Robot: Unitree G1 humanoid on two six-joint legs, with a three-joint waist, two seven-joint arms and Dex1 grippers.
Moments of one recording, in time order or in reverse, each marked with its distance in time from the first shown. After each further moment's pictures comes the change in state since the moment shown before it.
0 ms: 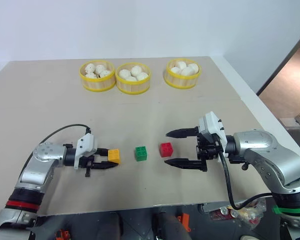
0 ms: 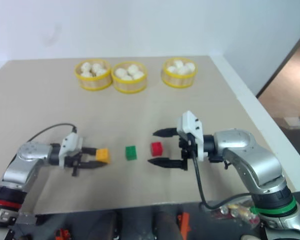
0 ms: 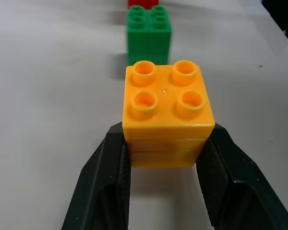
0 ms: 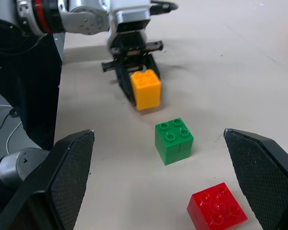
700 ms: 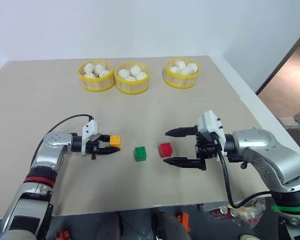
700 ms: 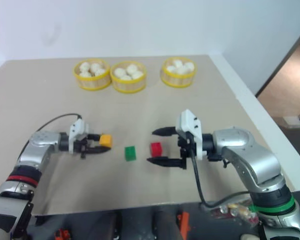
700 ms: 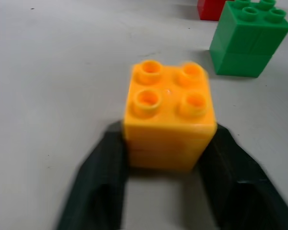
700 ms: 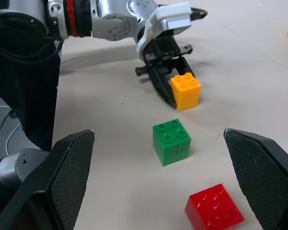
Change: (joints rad) left arm -0.299 -0.094 -0.026 0.488 0.082 -0.151 -0.014; right arm 0.001 0.004 0.003 -0.011 -0.003 0.017 -0.005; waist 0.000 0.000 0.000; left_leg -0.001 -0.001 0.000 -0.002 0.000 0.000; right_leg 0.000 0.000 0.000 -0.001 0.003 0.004
